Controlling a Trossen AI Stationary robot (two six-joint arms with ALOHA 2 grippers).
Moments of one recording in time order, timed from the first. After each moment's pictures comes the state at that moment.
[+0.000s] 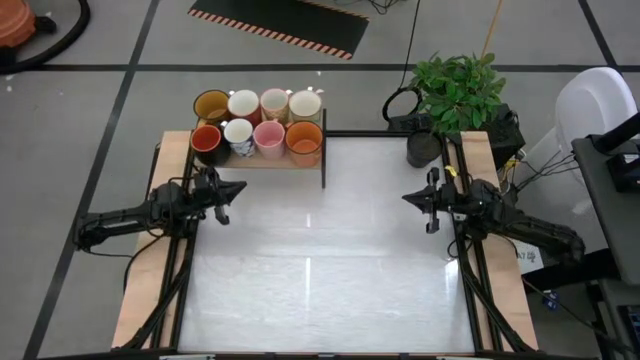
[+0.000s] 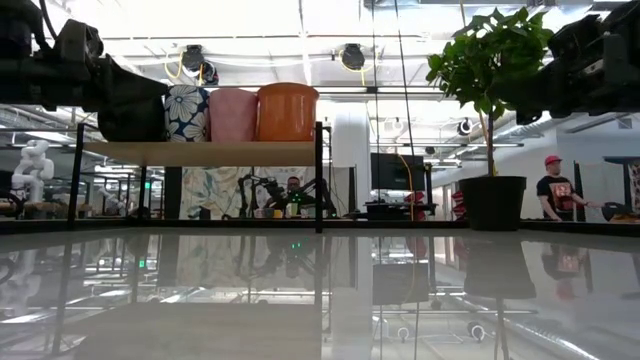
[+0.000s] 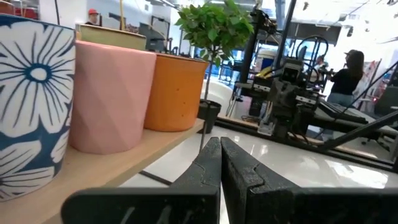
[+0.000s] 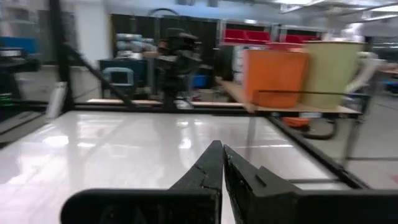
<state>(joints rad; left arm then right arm) 0.19 0.00 0.01 0.11 -0.15 -0.13 -0.35 0.00 0.02 0.04 -0.26 -0.04</state>
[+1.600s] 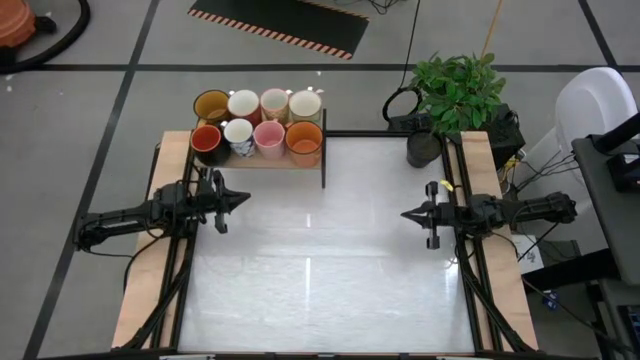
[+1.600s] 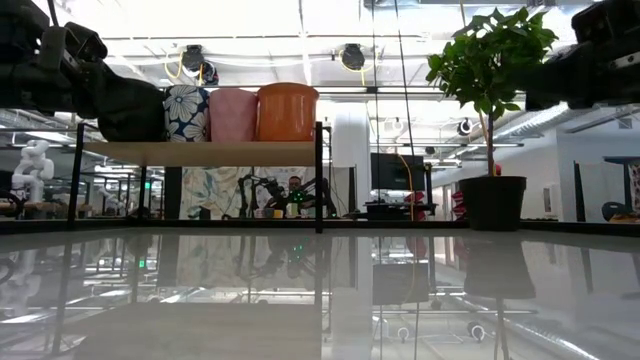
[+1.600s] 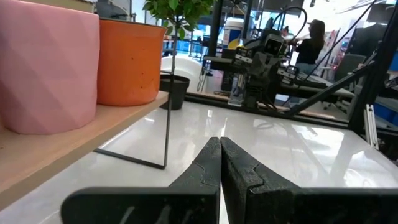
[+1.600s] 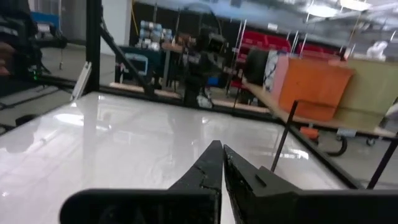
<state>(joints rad) 0.19 0.00 0.01 0.01 0.01 -0.11 0.16 0.02 0.02 0.02 0.18 -0.17</state>
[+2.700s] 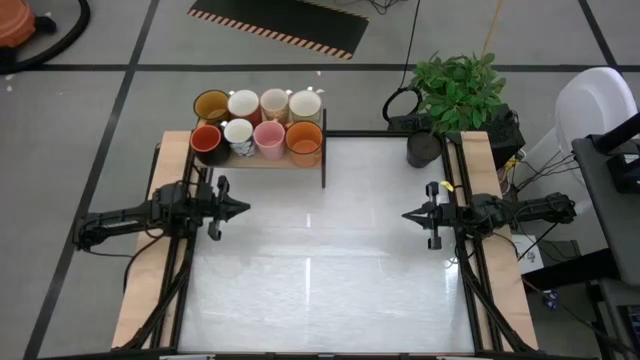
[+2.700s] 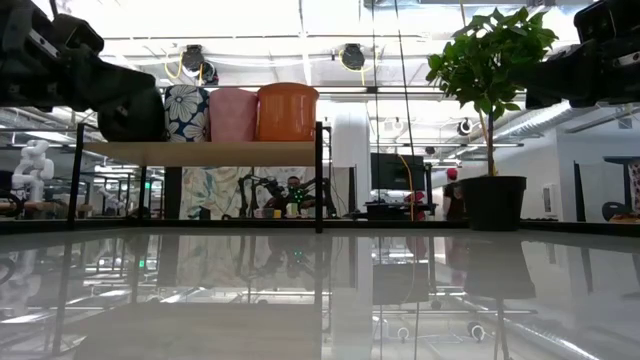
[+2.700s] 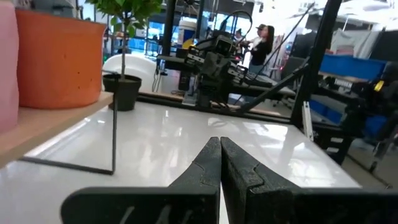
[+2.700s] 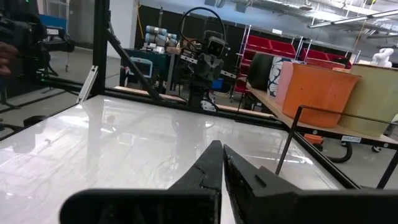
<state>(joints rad) 0.18 0.00 0.01 0.04 0.21 -0.15 0.16 0.01 0.02 0.04 0.16 -0.19</state>
